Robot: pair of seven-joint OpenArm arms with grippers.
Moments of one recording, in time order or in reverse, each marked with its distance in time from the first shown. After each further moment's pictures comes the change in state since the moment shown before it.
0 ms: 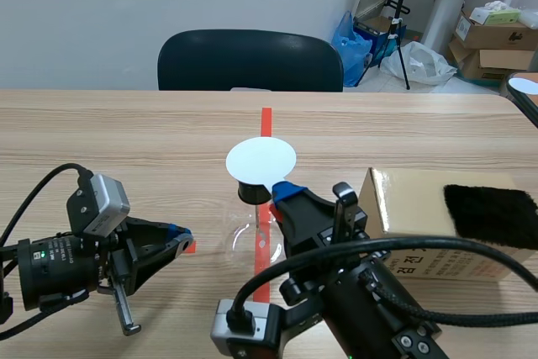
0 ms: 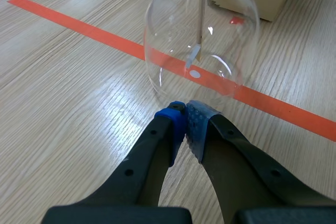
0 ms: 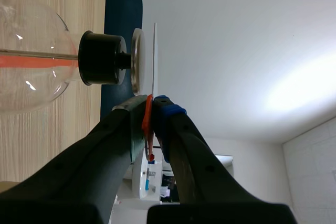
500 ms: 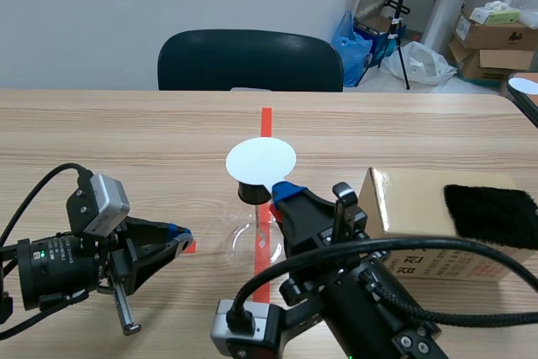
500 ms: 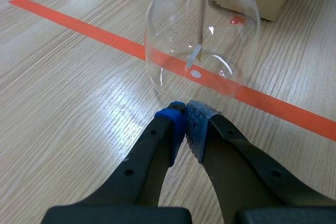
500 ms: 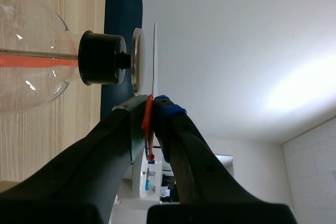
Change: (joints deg) left arm 0.0 0.0 0.0 0.0 0.0 0.0 0.0; right arm 0.0 0.0 0.0 0.0 0.0 0.0 0.0
